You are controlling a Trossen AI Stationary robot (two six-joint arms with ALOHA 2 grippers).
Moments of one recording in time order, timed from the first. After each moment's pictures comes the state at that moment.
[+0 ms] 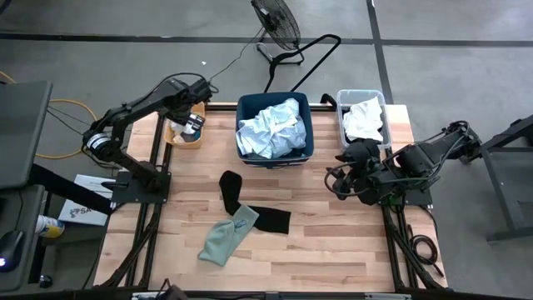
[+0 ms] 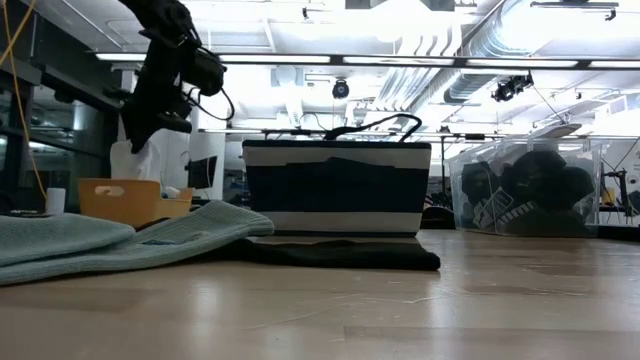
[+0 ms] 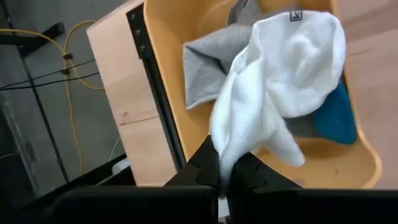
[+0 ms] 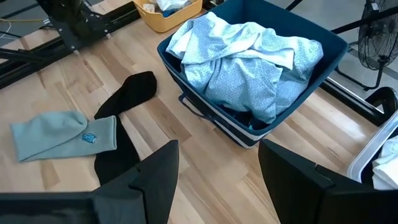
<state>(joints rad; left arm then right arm) 0.86 1.46 1.22 -1.31 -0.48 -0.40 0.49 1.25 1.47 -1.28 0.76 1.03</state>
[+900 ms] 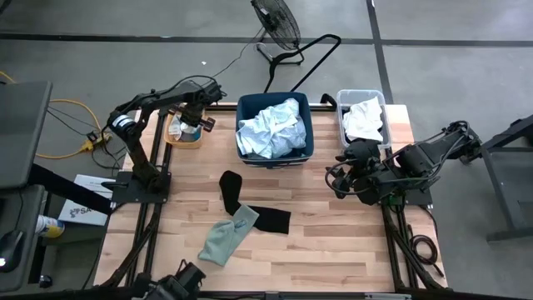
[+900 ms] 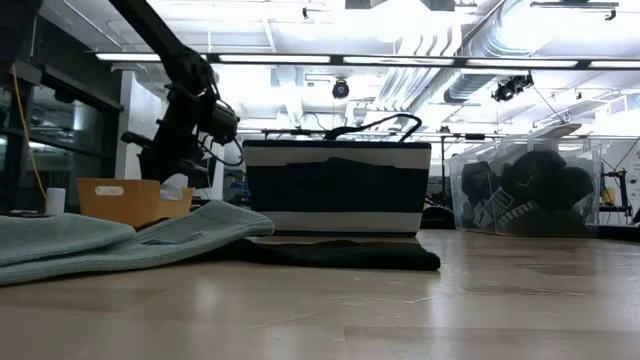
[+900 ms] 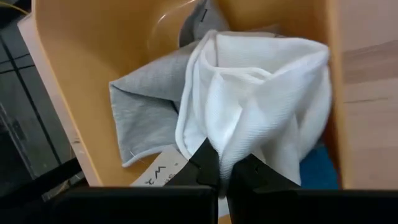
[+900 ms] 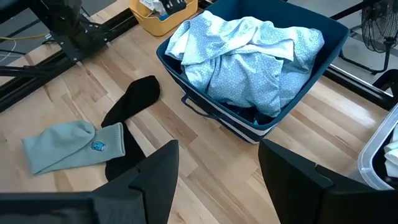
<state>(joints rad) 0.92 1.75 1.22 -1.12 -0.42 -0.41 0.49 1.25 1.47 -1.28 0.75 1.12</state>
